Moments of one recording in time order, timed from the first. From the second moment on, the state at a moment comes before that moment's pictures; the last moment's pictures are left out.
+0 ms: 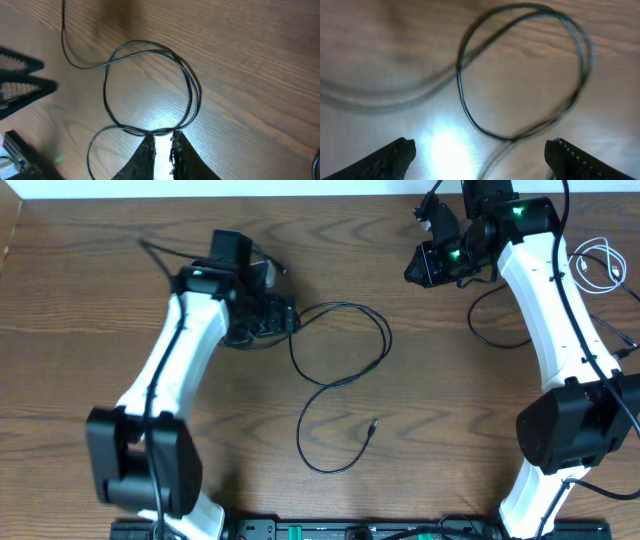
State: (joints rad) left arm -0.16 1.76 1.42 -0.95 0.29 -0.21; right arm 0.19 1.98 1.97 -1.19 -0.48 -0.06
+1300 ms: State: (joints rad) left arm -0.24 2.08 1.42 -0.68 0.14 0.13; right arm 0.20 1.98 1.87 -1.17 -0.45 -0.06
